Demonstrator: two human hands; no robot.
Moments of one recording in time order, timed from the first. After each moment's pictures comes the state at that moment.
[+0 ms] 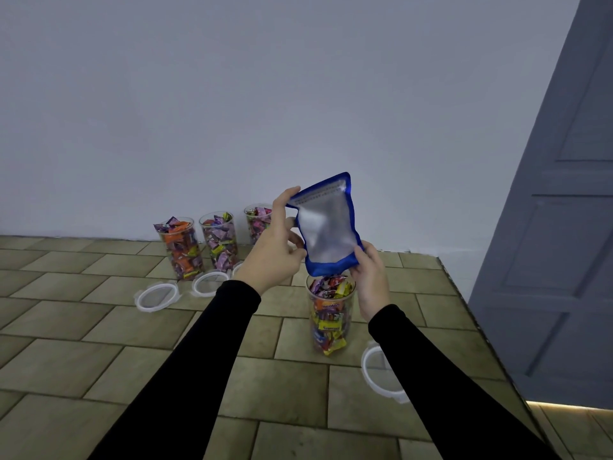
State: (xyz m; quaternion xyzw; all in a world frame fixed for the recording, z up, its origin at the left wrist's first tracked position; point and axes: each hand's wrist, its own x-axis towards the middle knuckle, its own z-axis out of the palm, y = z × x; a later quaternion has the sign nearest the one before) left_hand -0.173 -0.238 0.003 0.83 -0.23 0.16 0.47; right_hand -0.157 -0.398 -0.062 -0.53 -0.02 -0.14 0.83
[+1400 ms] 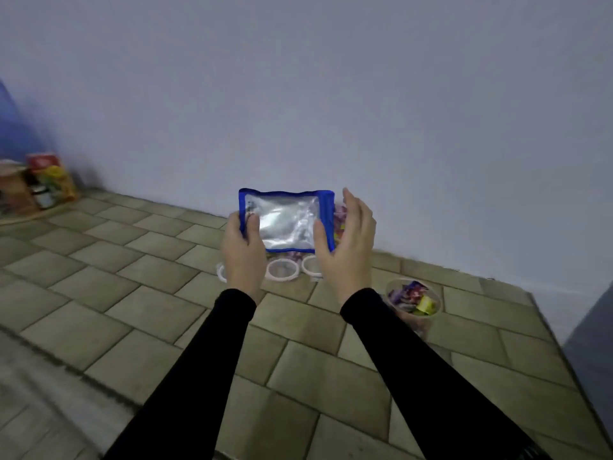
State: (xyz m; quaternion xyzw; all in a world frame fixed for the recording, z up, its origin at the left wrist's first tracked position) left_hand -0.197 -0.125 -0.017 0.71 0.09 0.44 0.55; right_hand -0.167 -0.265 -0.017 -0.75 -0.21 -0.40 0.49
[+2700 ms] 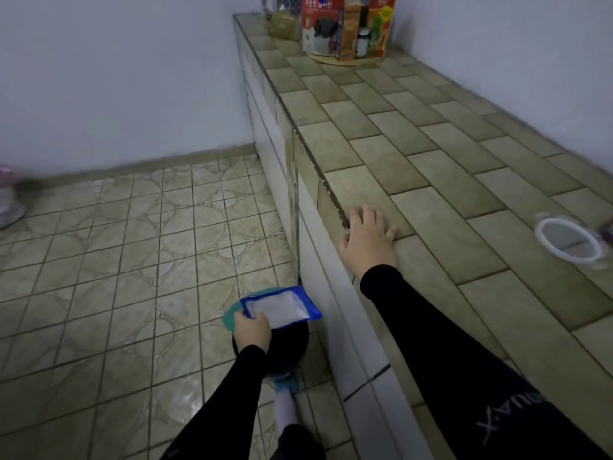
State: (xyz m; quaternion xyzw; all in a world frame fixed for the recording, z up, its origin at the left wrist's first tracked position) left_hand -0.503 0.131 -0.342 0.37 0.74 0.31 0.47; right_hand -0.308 0.129 -0.192 -0.84 -0.53 0.02 0.10
